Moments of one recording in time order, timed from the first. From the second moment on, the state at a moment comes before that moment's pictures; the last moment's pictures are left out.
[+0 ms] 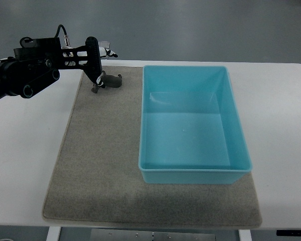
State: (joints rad) left arm -1.28 0.32 0.10 -0.56 1.10 -0.16 -0.12; right arm 0.00 0.00 0.00 0.10 -0.05 0.25 0.00
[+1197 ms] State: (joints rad) left arm -1.27 0.29 0.13 -0.55 1.12 -0.16 -0.12; right arm 0.00 0.00 0.00 0.10 -0.05 0.25 0.00
